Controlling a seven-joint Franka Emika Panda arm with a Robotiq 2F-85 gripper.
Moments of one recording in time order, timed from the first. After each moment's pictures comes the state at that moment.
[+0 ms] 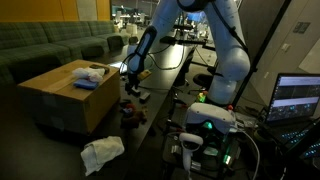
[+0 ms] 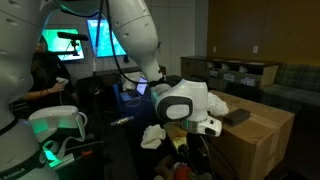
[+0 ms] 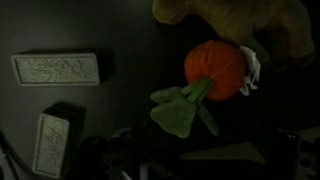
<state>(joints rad) -0.10 0.58 -0.07 -2.20 0.02 2.80 -0.07</state>
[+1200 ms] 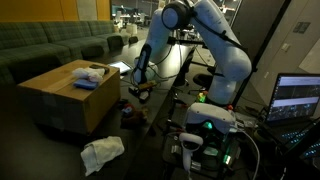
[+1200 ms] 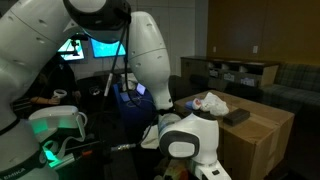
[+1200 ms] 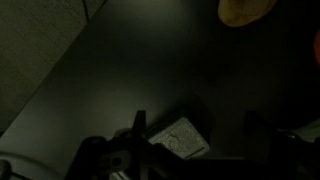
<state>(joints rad) -0.03 0.83 -0.27 -2.10 0.13 2.82 0.42</state>
